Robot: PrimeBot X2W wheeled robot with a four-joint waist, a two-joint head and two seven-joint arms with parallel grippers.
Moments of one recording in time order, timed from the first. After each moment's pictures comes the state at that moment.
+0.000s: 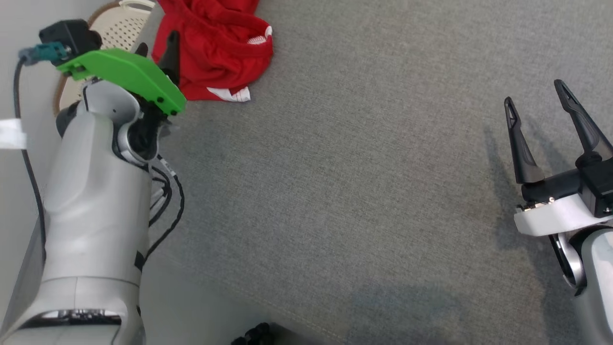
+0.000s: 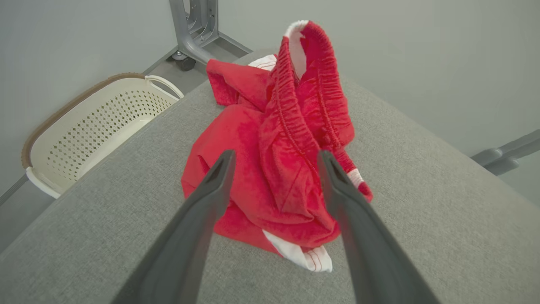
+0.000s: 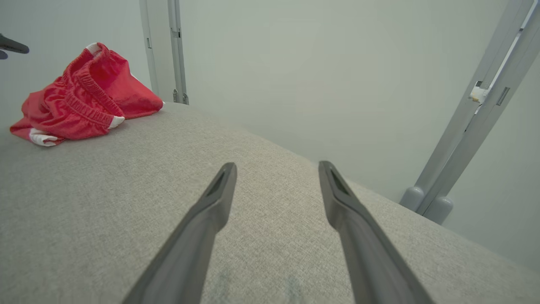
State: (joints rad) left arm -0.91 0.05 -0.06 0.76 -0.58 -0.05 0.20; right arm -0.25 -0.28 0.00 -0.07 -0.05 0.13 -0.20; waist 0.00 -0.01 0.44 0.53
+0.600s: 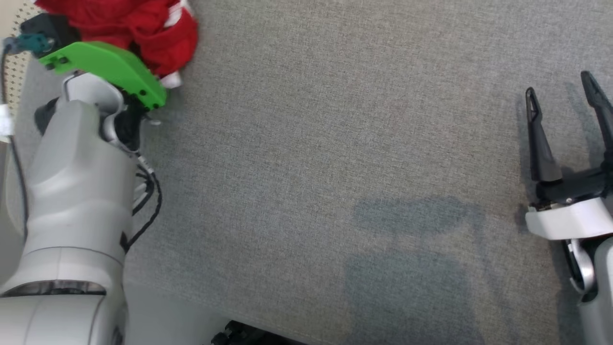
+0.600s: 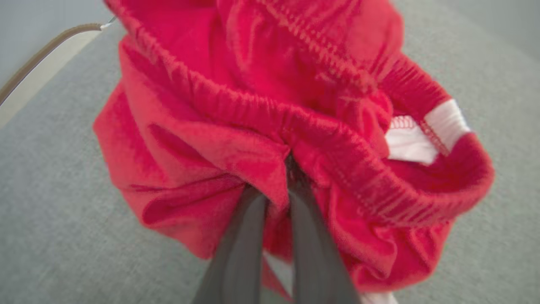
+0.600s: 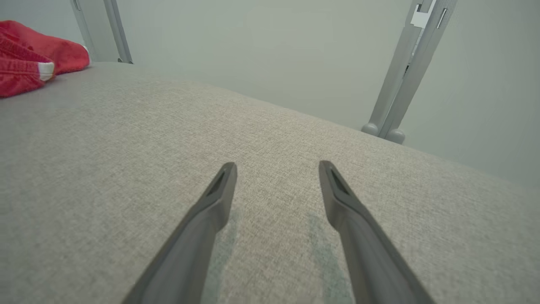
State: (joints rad) left arm -1.09 0.10 -0.08 1.12 -0.58 -0.07 0.11; right arm -0.21 -0.27 -0.04 -0.19 -0.05 0.13 -0.17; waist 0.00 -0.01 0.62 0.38
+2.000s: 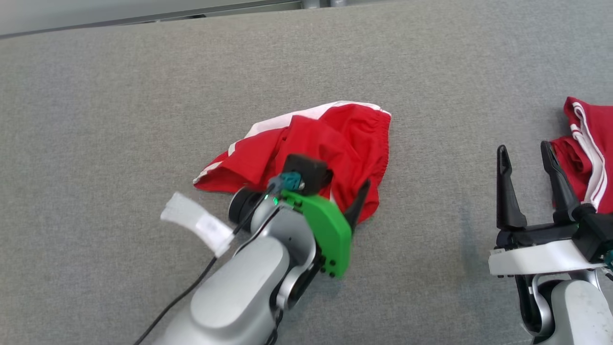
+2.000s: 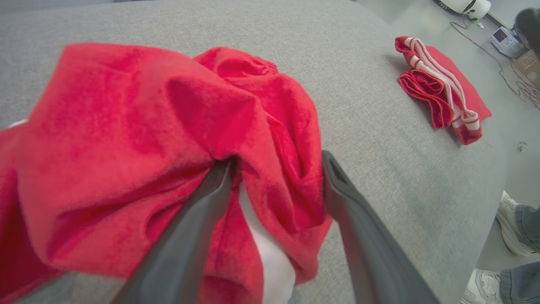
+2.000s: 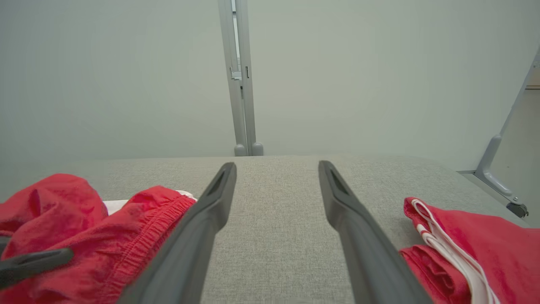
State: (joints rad) left arm -0.64 0.06 -0.88 0.36 -0.70 0.12 0.19; right arm -0.10 -0.05 -0.08 -0.05 0.09 0.13 -0.26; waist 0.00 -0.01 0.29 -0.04
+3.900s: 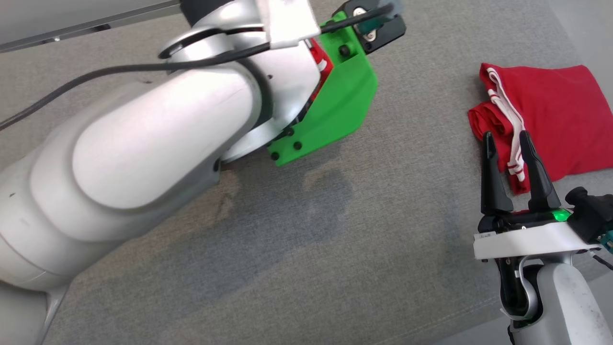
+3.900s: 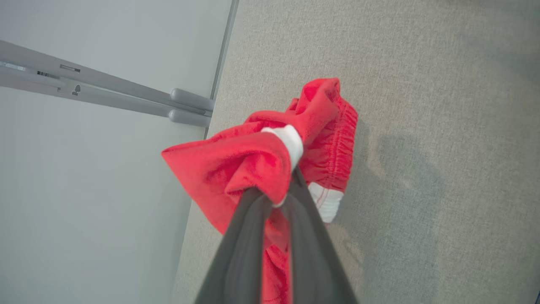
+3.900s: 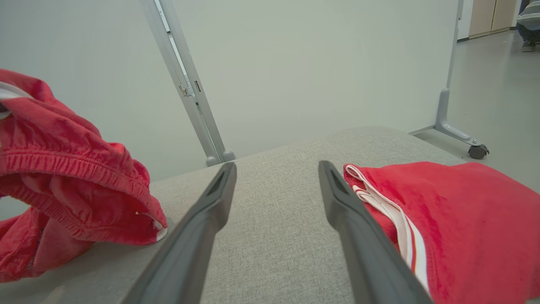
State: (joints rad) left arm -1.36 0.36 -1.07 -0.01 -0.69 -0.12 1.16; right arm -0.17 -0.05 -0.01 0.01 0.32 0.13 -0.26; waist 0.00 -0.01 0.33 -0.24
